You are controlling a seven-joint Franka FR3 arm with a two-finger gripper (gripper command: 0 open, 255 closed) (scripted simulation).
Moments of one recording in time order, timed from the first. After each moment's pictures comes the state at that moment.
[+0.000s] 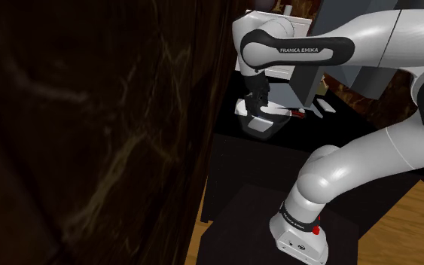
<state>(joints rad) -0.07 -0.60 0.02 -2.32 -0.33 1.42 -0.02</state>
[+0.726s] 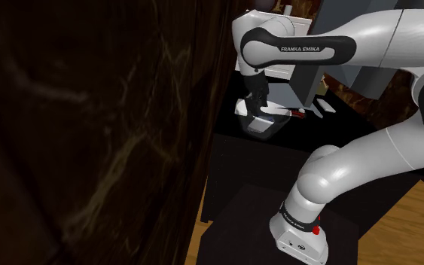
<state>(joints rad) -0.07 -0.61 0.03 -2.31 -0.32 1.41 -0.02</state>
